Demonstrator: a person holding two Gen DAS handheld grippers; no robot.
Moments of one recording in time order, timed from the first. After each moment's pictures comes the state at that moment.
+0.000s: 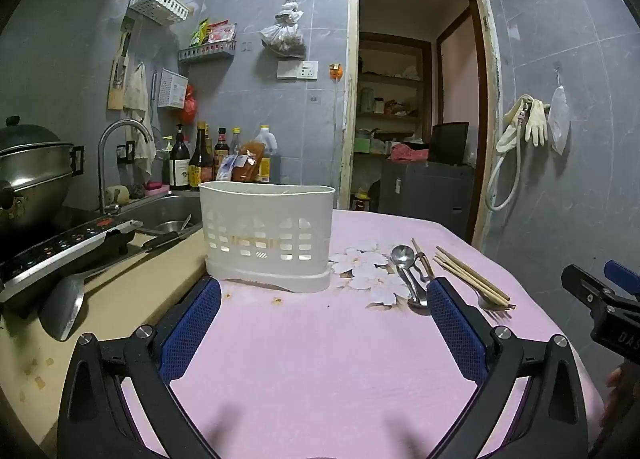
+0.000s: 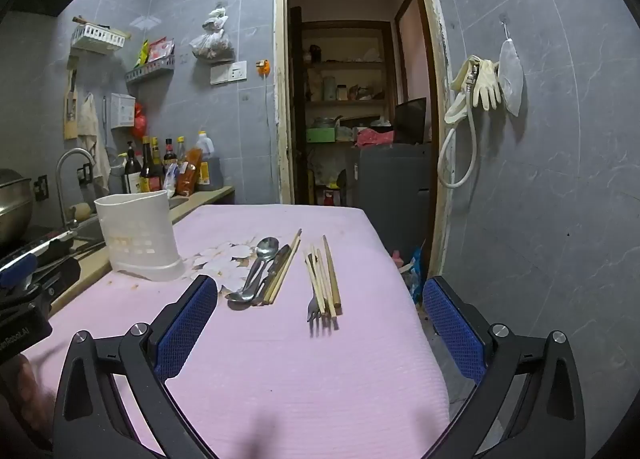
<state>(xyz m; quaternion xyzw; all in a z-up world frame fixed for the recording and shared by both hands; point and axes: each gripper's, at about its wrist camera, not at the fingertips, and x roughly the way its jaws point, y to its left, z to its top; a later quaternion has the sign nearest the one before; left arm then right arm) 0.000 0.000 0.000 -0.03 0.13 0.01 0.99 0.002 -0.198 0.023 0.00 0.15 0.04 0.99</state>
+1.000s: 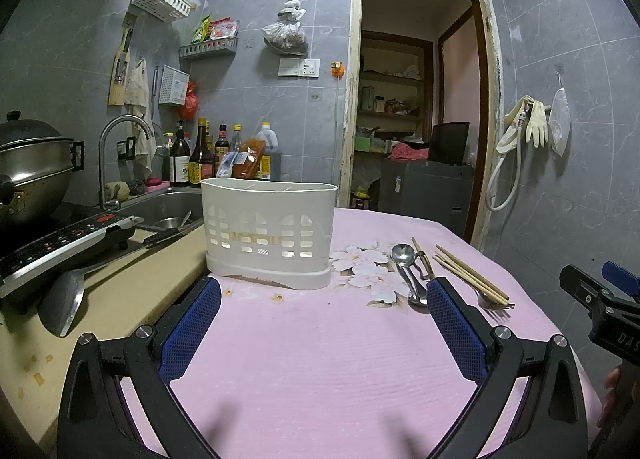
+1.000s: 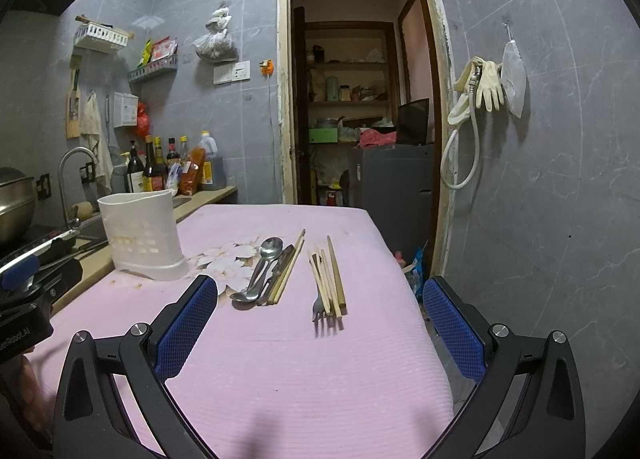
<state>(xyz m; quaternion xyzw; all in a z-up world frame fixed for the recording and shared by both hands) -0.001 0.005 0.001 -0.04 0.13 0.00 0.99 0.001 -0.196 0.024 0.00 0.15 0.04 0.99</state>
